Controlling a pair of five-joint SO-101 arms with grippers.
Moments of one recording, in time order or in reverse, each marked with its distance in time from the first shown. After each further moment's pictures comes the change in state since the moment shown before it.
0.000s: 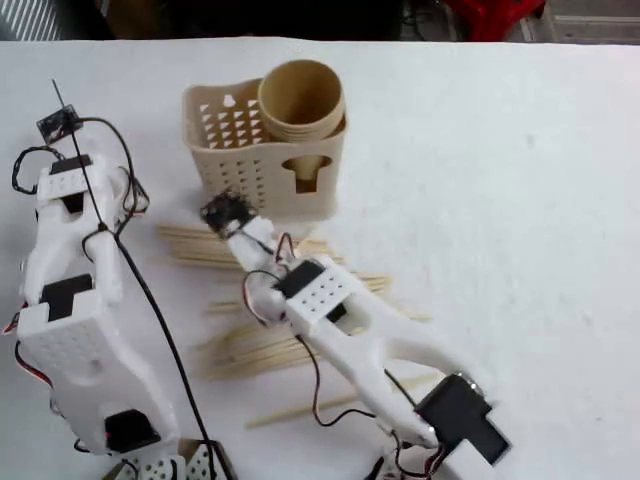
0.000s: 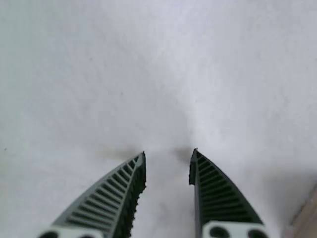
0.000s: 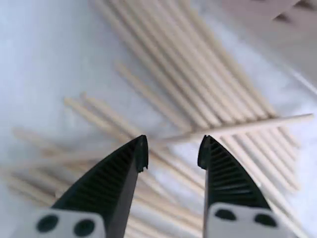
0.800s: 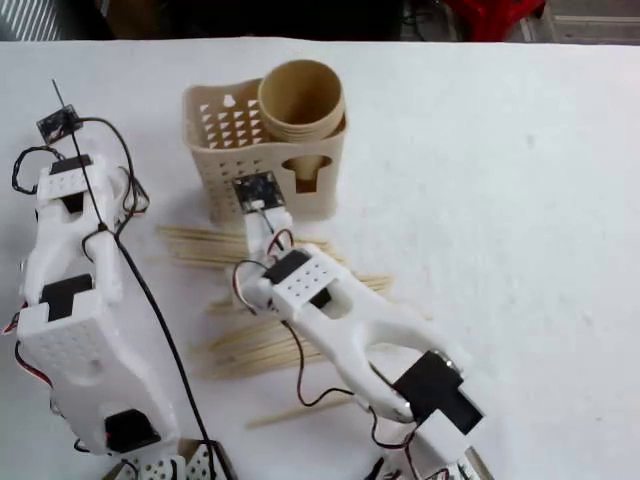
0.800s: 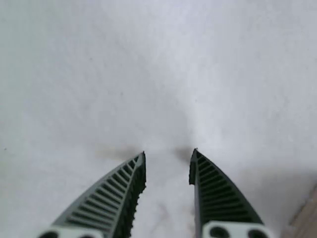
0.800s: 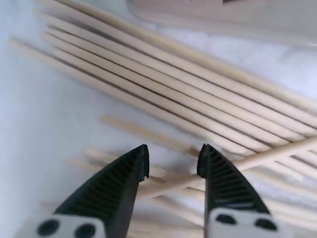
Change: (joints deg) left arm 0.0 0.0 0.0 0.0 0.0; right arm 0.5 9.2 -6.6 0.0 -25.0
